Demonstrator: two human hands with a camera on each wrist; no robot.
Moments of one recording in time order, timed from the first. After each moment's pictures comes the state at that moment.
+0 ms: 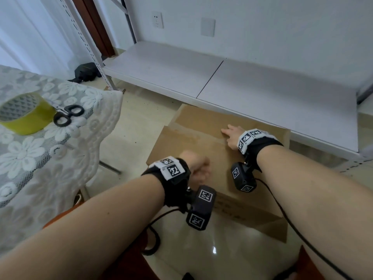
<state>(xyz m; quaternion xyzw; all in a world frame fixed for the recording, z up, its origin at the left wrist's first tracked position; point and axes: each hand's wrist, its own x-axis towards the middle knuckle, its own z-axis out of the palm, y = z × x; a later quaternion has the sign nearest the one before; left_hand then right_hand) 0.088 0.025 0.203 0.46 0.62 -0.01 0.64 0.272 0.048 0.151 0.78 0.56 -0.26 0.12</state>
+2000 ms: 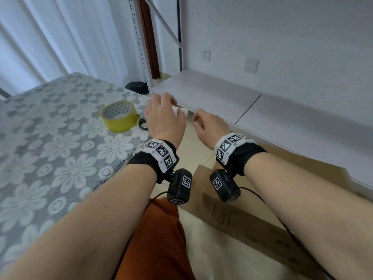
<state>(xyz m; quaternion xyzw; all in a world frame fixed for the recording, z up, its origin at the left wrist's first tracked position) -0.071 0.112 0.301 0.68 0.61 0.41 0.00 0.054 0.089 0.284 0.65 0.71 -0.07 -0.27</state>
